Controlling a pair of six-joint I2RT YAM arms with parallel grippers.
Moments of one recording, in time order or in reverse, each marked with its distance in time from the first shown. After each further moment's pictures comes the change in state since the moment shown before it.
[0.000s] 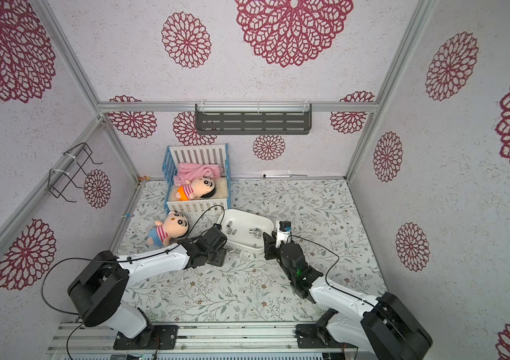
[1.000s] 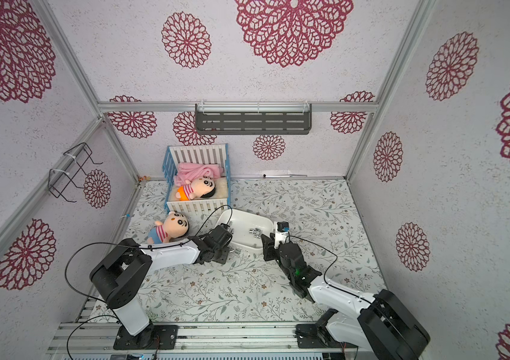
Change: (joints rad) left arm 0.021 0.161 0.056 0.096 0.035 0.065; right arm 0.000 0.022 0.000 0.000 -0.032 0.000
